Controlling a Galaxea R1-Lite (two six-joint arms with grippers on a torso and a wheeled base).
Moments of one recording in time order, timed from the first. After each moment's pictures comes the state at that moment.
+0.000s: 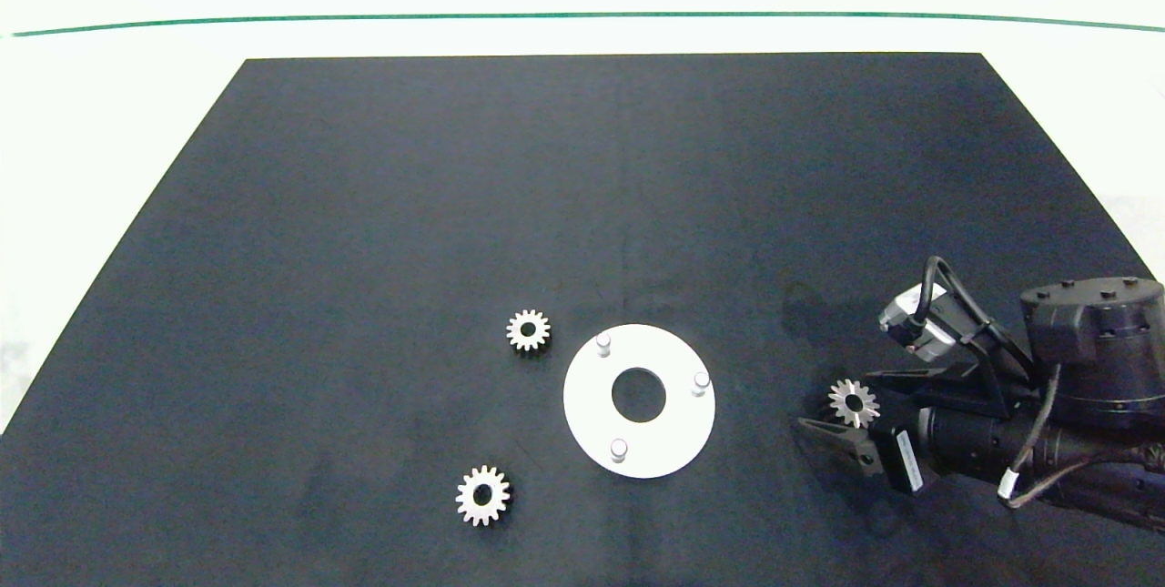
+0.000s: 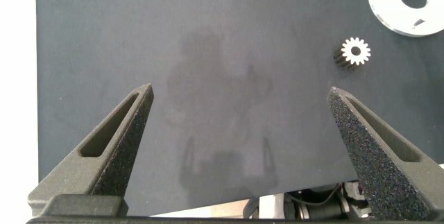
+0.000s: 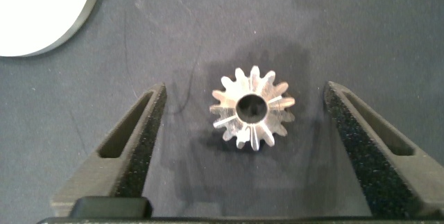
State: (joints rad) left arm -0.08 0.34 -0.62 0.51 -0.06 0.09; right arm 0.38 1.50 -0.57 -0.35 0.02 -0.14
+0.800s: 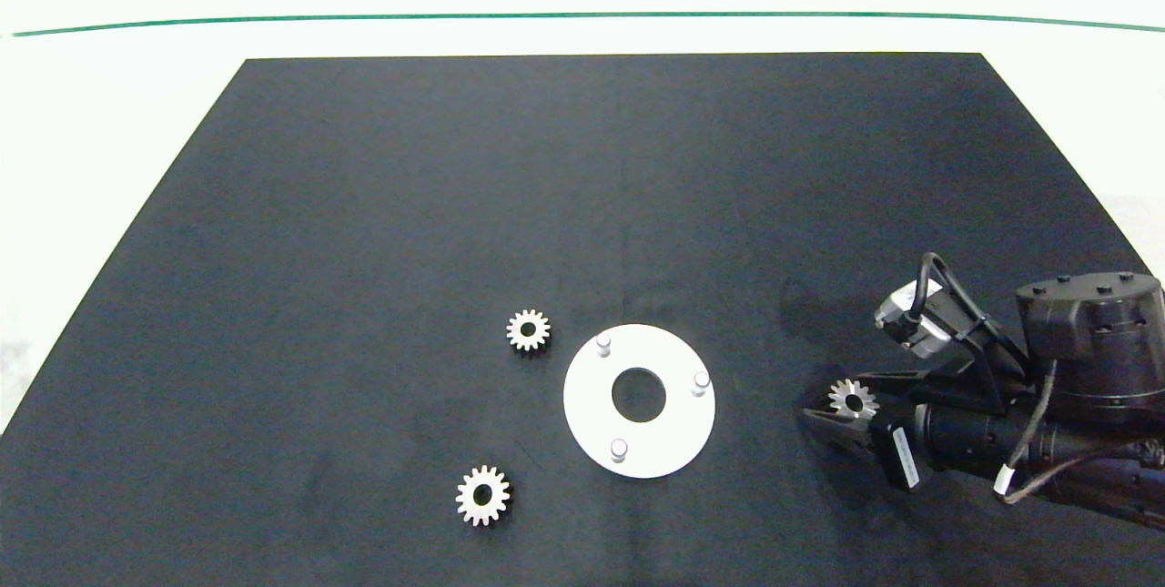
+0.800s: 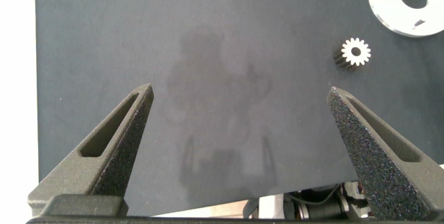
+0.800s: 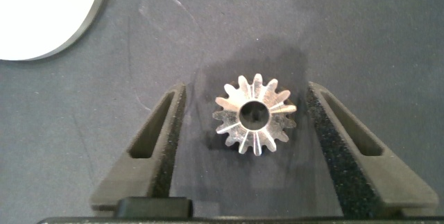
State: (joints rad) left arm -0.08 0.35 -0.63 0.50 -0.06 0.09; right arm 0.39 1.51 -0.58 -0.34 0.01 -0.14
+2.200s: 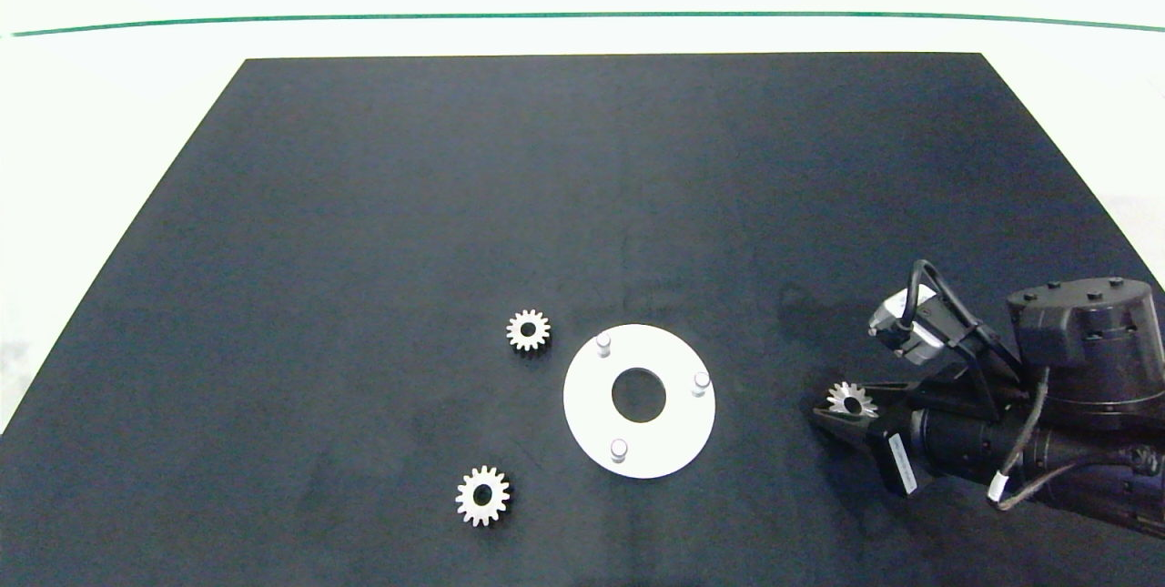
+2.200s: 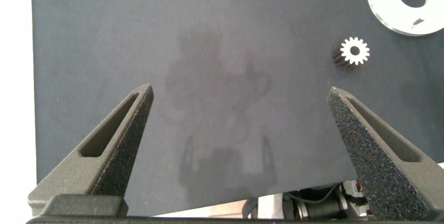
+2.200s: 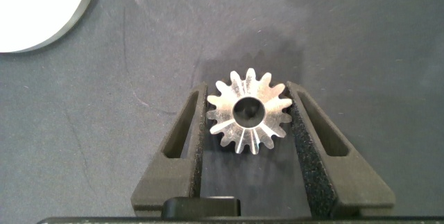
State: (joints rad) left arm -0.08 0.35 -0.63 0.50 -0.06 0.09; right arm 0.41 1.51 -0.58 -0.33 -0.02 -0.15
